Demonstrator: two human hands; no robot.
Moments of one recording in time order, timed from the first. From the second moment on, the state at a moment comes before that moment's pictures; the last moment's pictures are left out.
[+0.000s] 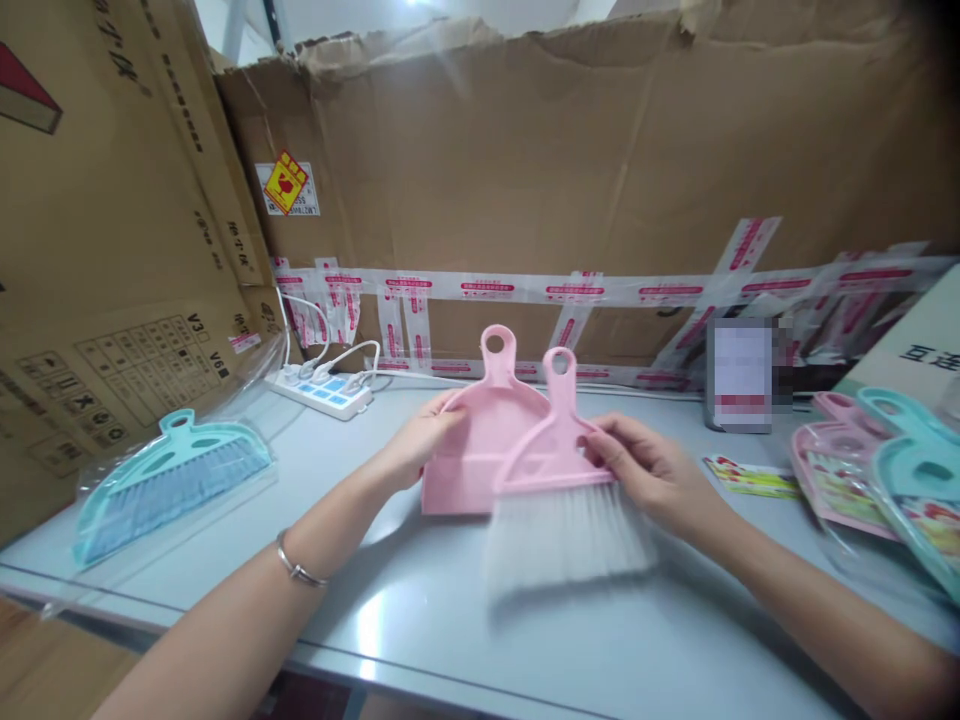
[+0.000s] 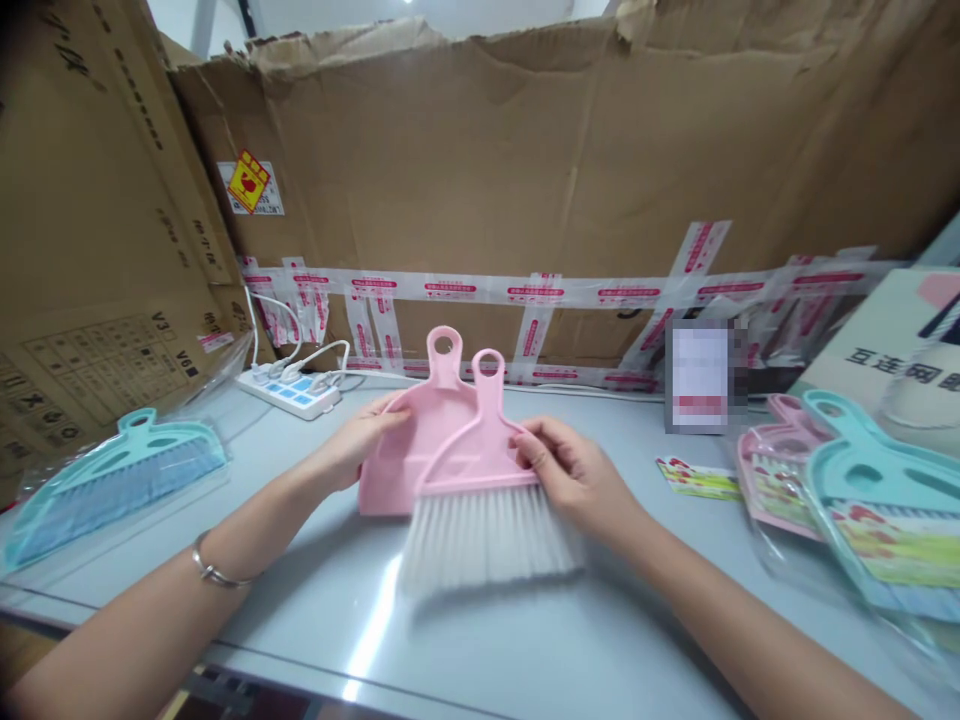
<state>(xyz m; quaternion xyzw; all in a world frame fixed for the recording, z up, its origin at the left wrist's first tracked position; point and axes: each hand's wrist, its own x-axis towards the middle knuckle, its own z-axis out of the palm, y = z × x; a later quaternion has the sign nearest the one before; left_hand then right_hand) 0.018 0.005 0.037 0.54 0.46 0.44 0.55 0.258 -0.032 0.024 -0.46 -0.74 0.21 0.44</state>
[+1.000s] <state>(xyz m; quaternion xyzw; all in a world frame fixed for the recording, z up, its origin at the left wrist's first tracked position) 0.050 -0.024 0.007 0.60 0.34 0.29 0.67 0.249 -0.017 0.025 -0.51 -0.65 0.48 0.30</state>
